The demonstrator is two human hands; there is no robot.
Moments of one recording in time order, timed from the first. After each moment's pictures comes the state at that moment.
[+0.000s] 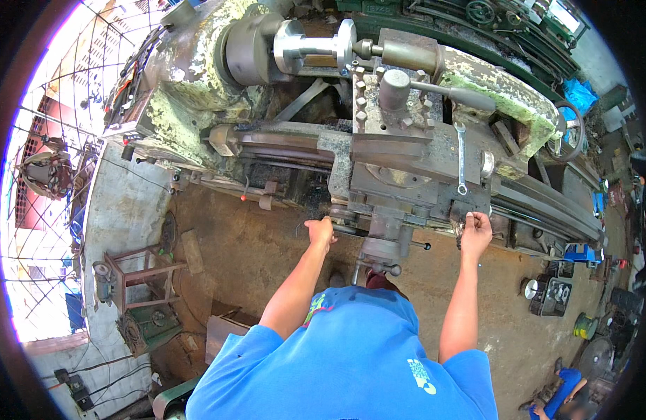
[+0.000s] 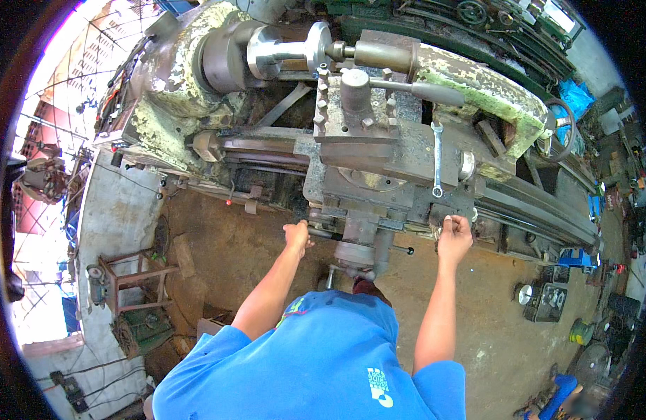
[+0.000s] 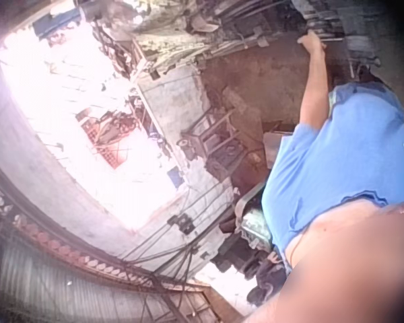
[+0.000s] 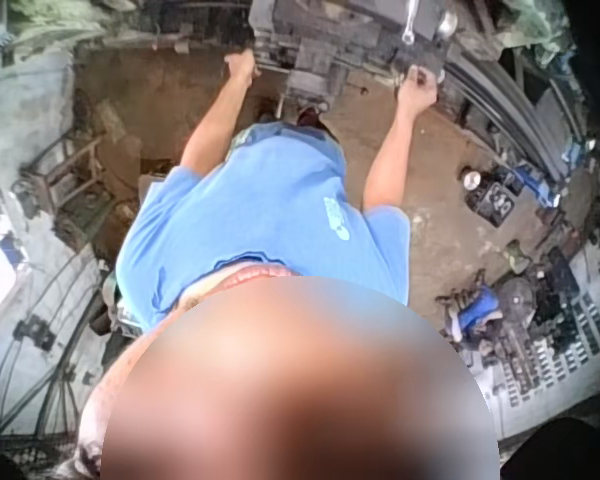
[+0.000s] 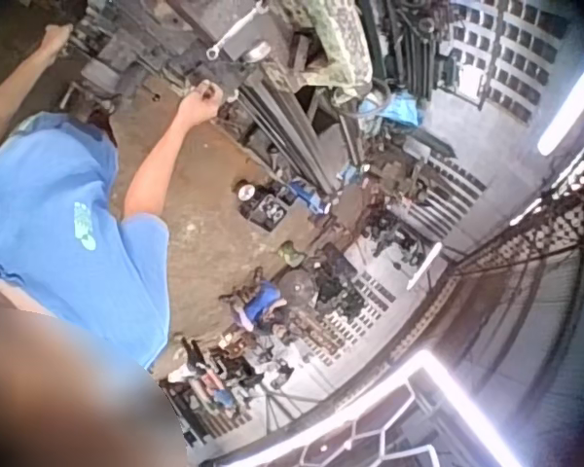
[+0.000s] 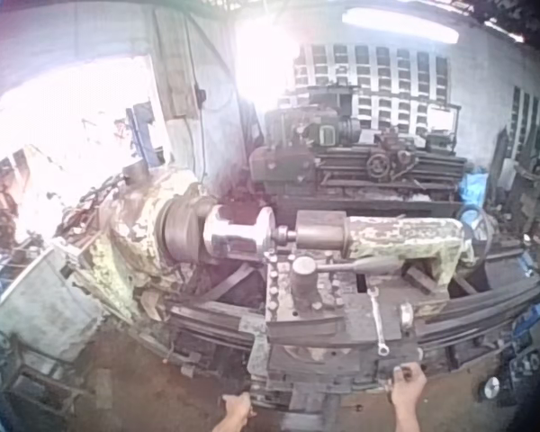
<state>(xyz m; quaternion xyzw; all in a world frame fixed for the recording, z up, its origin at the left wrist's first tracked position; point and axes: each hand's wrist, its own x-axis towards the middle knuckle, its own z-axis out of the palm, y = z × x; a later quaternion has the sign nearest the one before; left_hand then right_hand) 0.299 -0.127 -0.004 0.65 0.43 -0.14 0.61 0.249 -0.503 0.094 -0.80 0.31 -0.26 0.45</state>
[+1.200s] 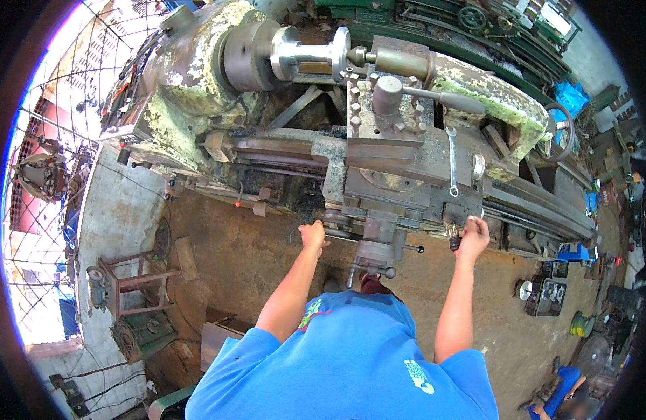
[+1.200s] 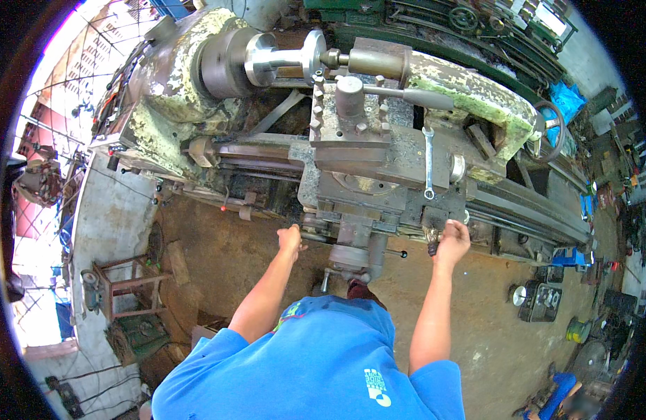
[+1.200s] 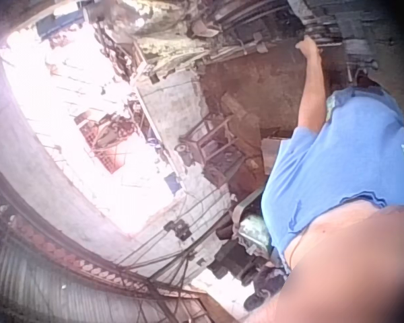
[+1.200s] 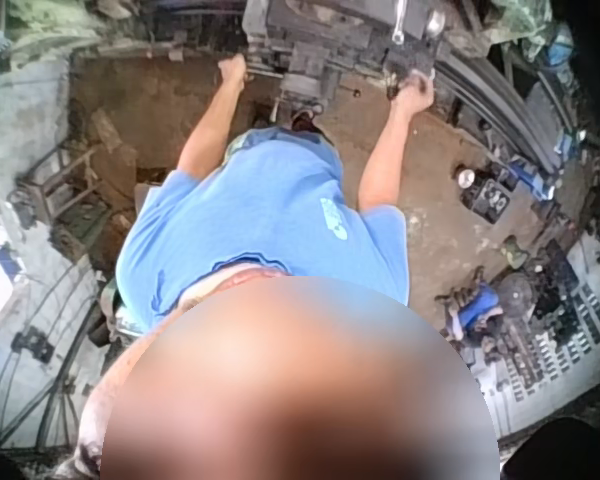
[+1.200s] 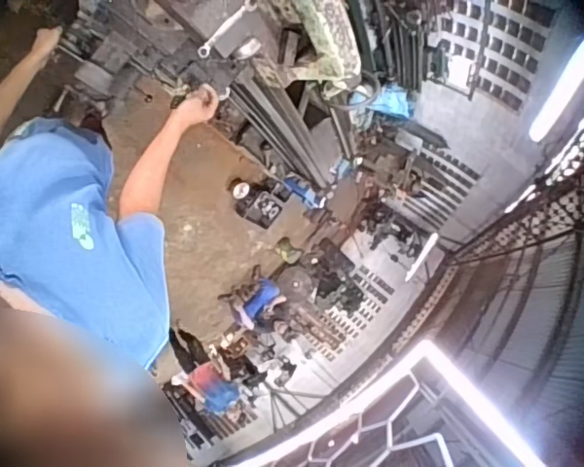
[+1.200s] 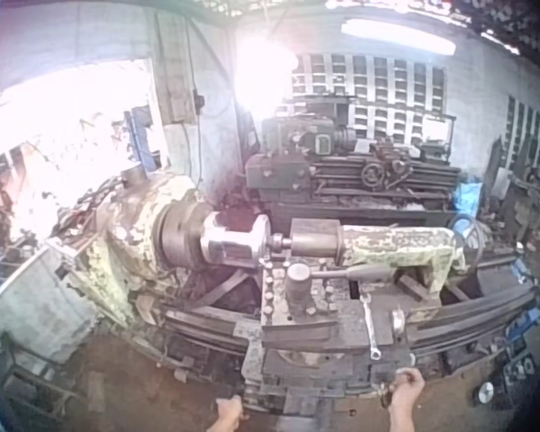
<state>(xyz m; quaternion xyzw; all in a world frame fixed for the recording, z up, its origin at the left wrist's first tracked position) 0.302 -0.116 -0.016 0.66 0.41 -0.16 0.61 0.245 -0.518 0.075 -0.61 0.32 -0.31 0.65</state>
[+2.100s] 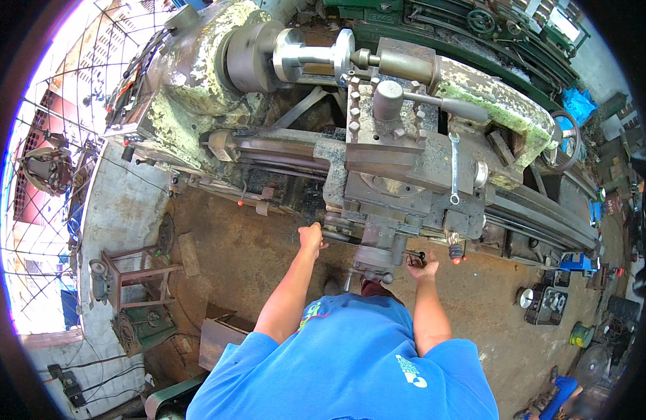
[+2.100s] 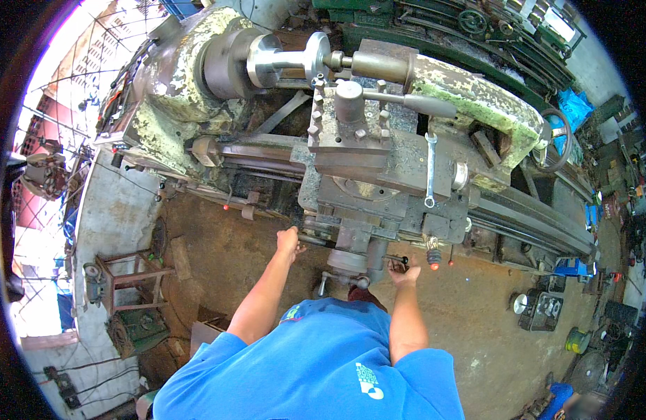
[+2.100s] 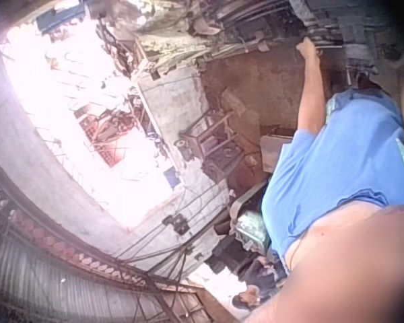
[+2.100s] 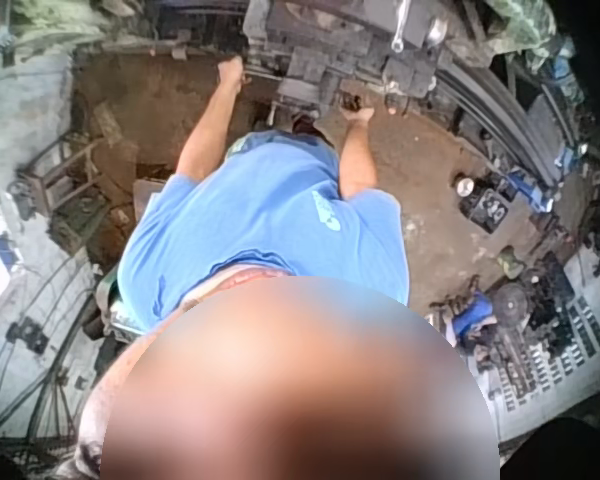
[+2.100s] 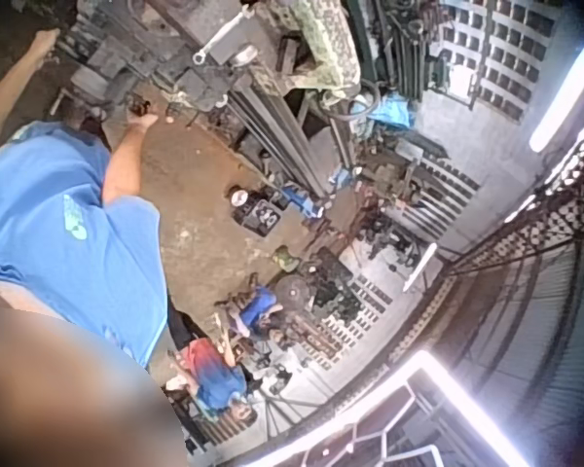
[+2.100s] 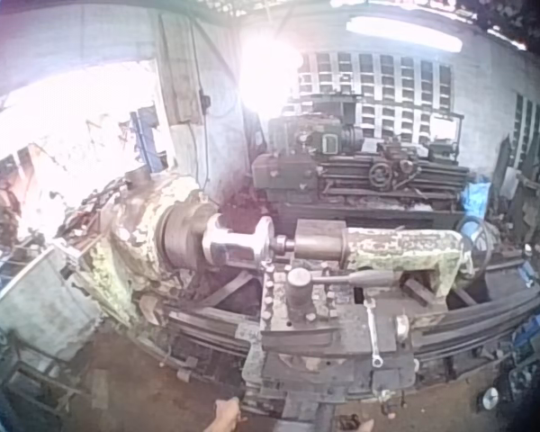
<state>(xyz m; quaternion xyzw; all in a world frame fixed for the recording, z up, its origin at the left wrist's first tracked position) 0.302 -0.111 -0.010 0.62 0.42 -0.17 0.64 0.201 -0.473 -0.115 -0.06 0.61 -0.02 0.79</state>
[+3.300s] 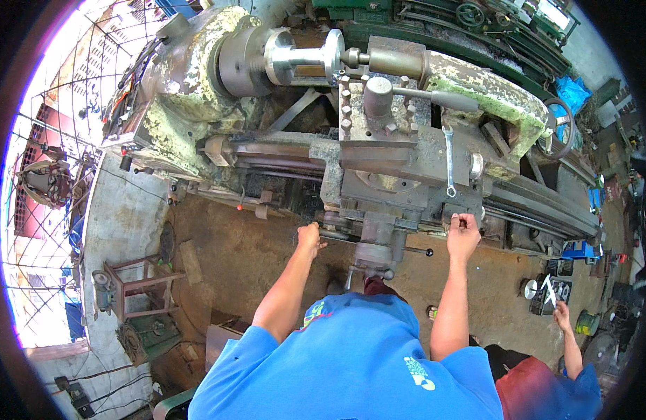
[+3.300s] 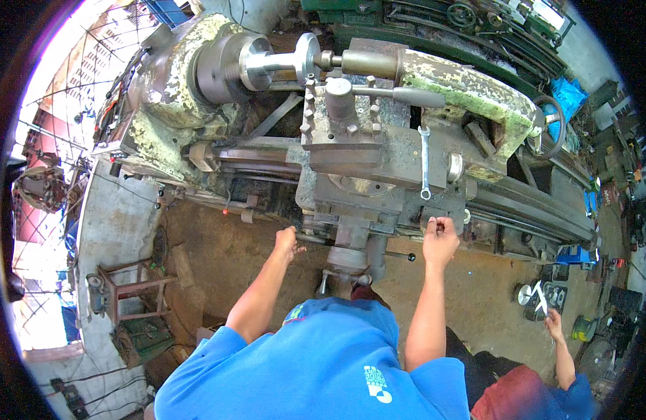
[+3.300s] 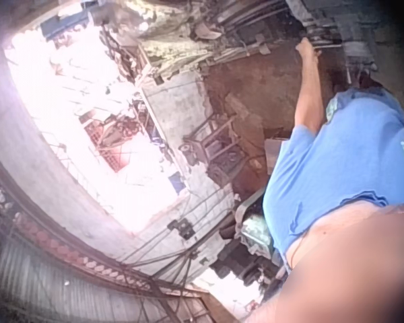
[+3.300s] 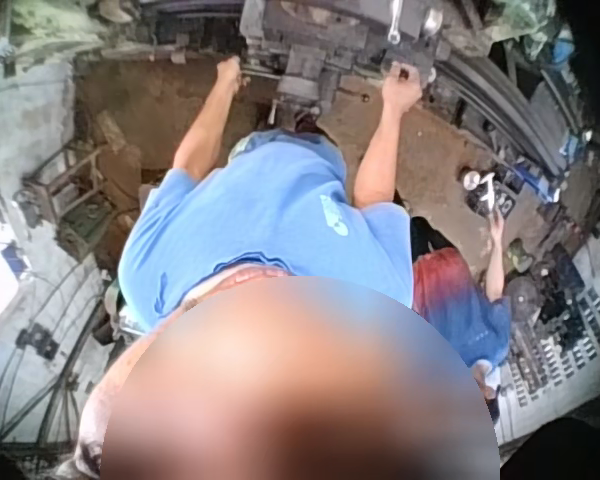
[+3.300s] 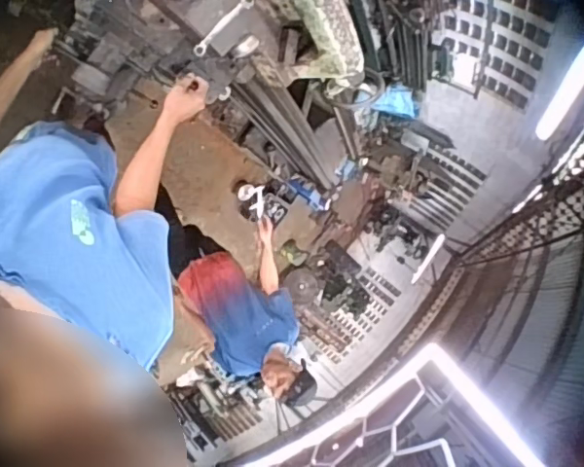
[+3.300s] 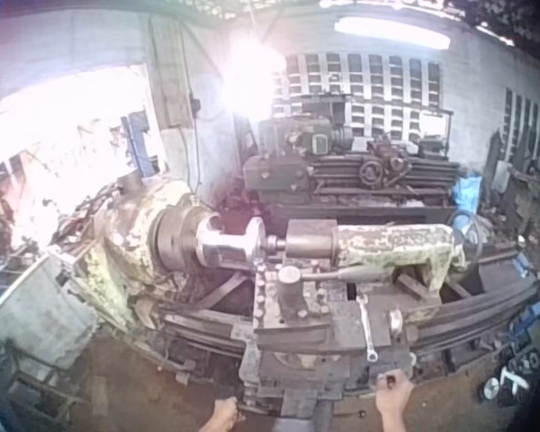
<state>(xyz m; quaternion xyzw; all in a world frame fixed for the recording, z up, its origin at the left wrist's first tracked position) 0.304 -0.102 -0.022 0.62 0.39 -0.23 0.65 0.249 -0.485 0.102 -0.83 0.29 -0.27 0.40</state>
